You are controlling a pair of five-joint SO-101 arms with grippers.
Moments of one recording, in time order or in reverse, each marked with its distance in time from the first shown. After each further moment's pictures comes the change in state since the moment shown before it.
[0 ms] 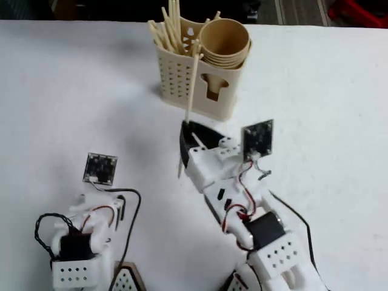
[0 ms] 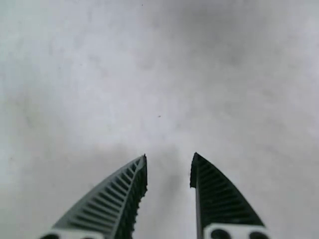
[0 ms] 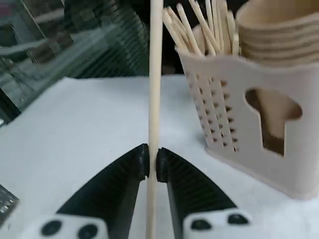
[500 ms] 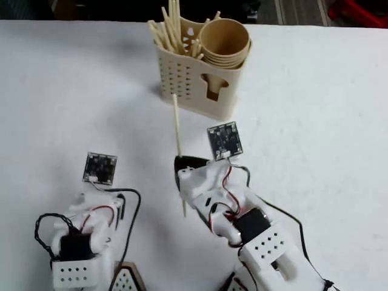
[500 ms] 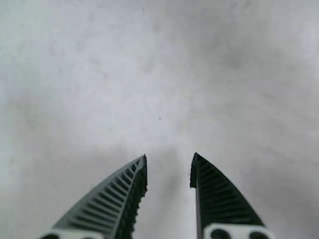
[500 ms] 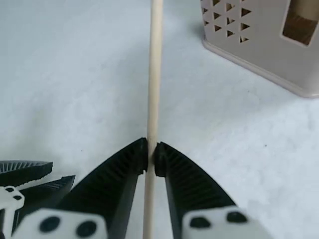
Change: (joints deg) left arm 0.0 0.0 0.0 -0.4 0.0; right arm -4.9 7.1 3.4 10.5 -0.3
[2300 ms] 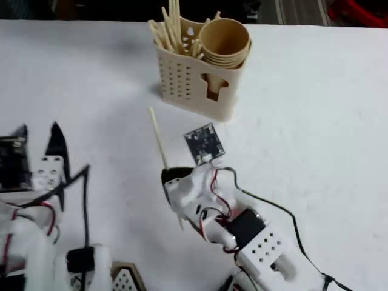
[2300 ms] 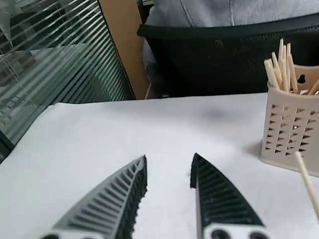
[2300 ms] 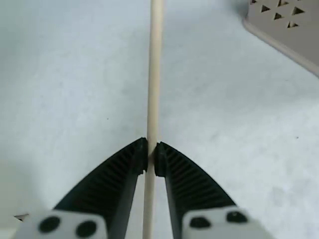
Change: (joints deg) left arm -7.4 33.0 -79.0 8.9 0.0; right arm -7.4 1.8 -6.0 9.2 1.5
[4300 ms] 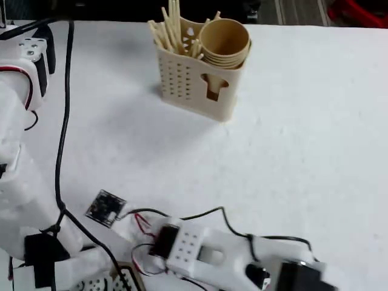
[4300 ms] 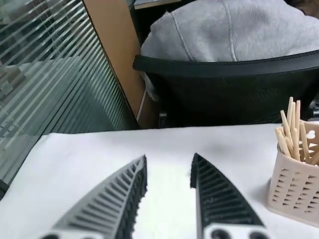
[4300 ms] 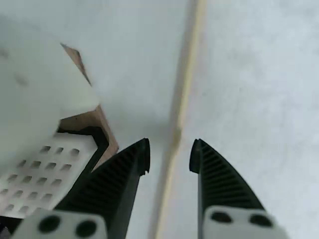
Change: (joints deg) left arm 1.8 59.9 -70.1 11.4 0.0; right arm -31.5 41.1 -13.1 2.5 8.4
